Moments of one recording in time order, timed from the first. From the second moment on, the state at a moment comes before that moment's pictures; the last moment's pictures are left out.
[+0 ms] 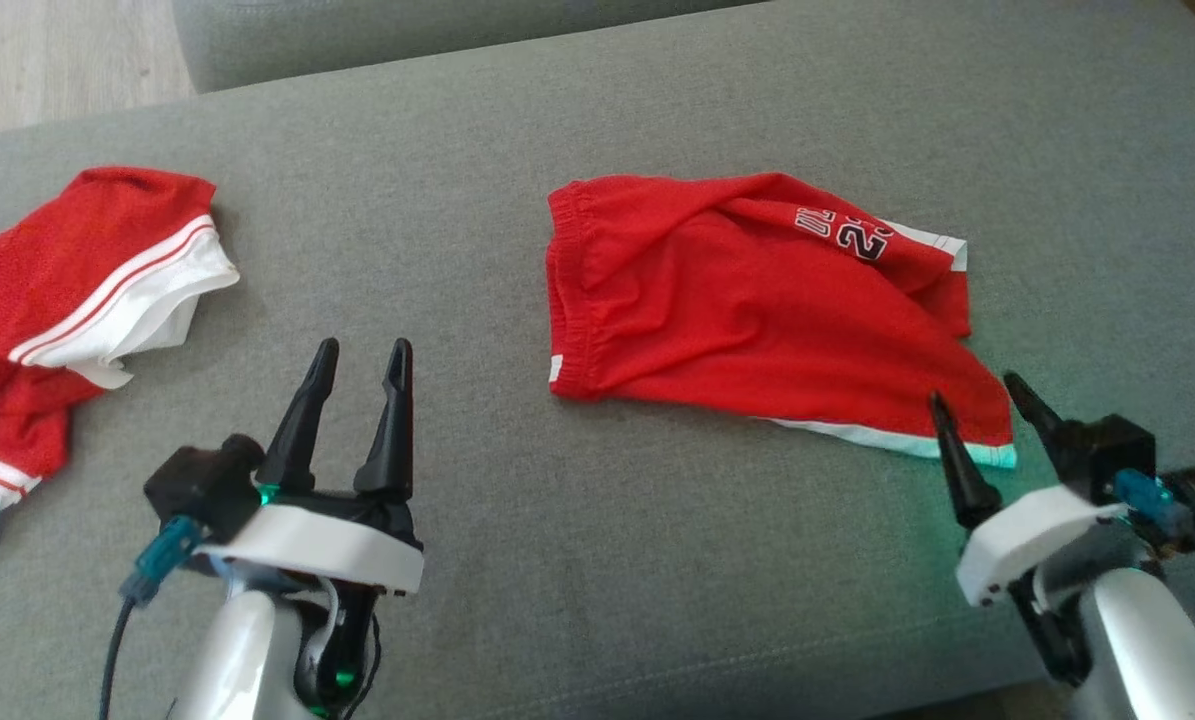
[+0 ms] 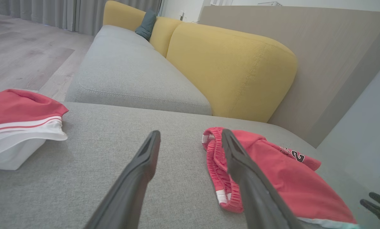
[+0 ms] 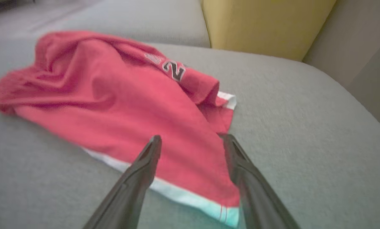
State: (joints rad) left arm -0.13 0.04 -0.19 0.19 -0.34 -0.12 -0.26; right arm -0.15 -0.21 0.10 0.37 0.07 0.13 -0.02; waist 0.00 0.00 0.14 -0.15
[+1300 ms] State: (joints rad) left arm -0.13 0.04 -0.25 0.17 -0.40 -0.10 -0.26; right arm -0.33 -0.18 0.48 0.50 0.21 0.13 -0.15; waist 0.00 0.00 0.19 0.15
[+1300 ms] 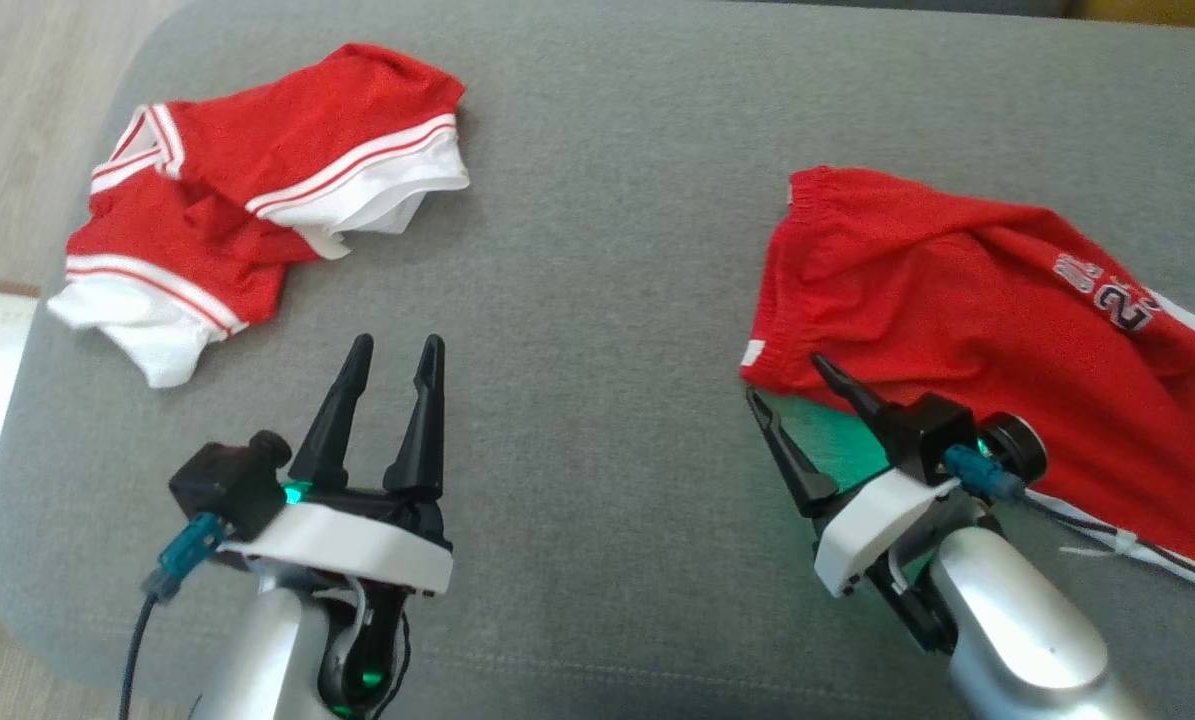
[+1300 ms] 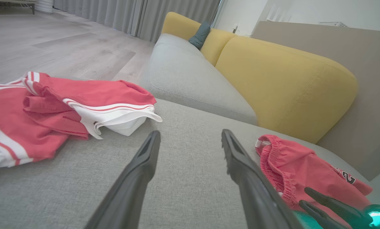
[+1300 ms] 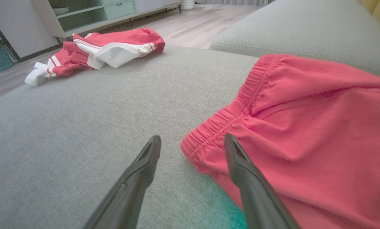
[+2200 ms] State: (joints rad) left arm -0.17 0.04 -0.28 0.17 -0.43 -0.10 -0.26; right arm -0.44 -0.25 0.54 0.52 0.66 0.13 -0.04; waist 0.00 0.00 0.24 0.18
